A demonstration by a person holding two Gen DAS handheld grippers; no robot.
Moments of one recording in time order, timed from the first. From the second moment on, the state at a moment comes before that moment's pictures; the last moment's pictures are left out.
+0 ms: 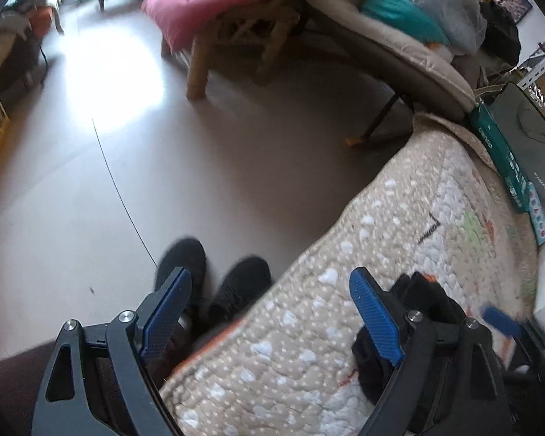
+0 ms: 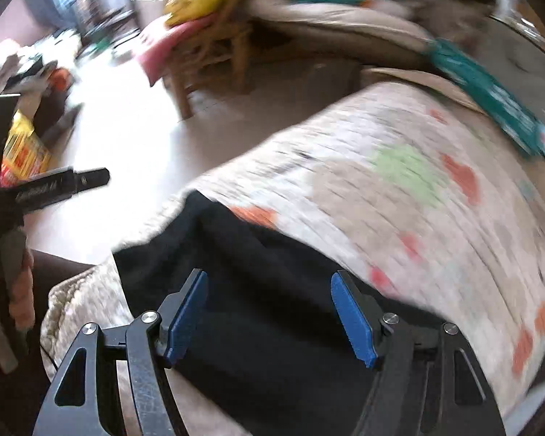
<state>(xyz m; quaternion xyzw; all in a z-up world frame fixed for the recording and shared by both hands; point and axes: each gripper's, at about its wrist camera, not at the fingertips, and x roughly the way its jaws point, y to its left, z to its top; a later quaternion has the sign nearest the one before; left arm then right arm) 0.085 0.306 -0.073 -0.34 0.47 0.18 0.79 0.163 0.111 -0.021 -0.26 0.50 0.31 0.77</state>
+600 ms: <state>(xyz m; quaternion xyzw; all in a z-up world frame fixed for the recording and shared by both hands) 0.089 0.269 -0.087 -0.33 0.50 0.11 0.79 0.200 0.154 -0.077 -0.27 0.58 0.38 0.67</state>
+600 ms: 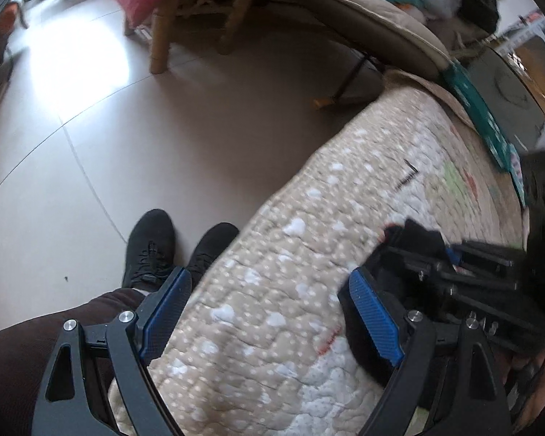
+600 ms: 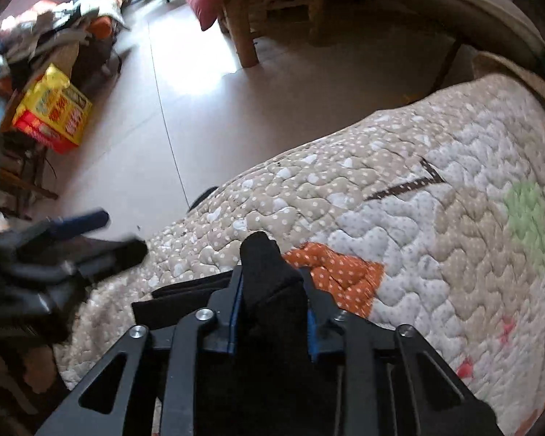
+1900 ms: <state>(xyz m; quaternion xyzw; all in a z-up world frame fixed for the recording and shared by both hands) 0.110 0.195 -0.061 -0.29 0.47 -0.06 0.83 0.203 0.118 -0.024 -0.20 0.54 0.39 0.72</state>
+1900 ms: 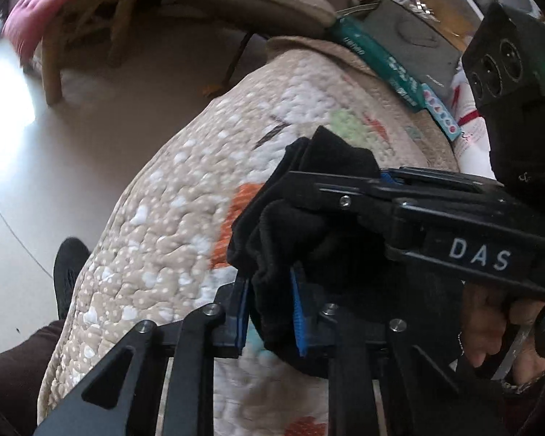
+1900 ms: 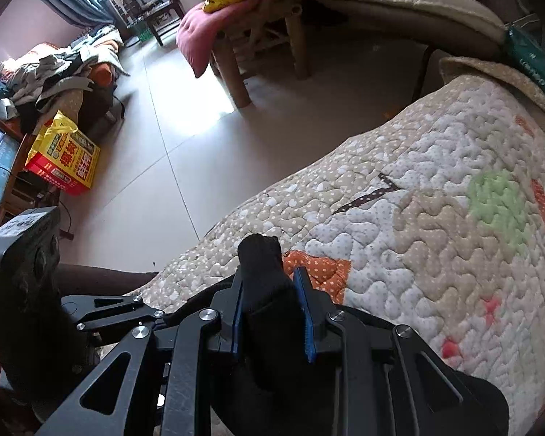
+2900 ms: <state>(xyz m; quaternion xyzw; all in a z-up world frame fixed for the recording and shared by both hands) 0.052 0.024 -0.008 -0.12 0.47 -0.21 0.85 0.178 -0.171 0.025 -0.06 0.47 0.12 0.87</state>
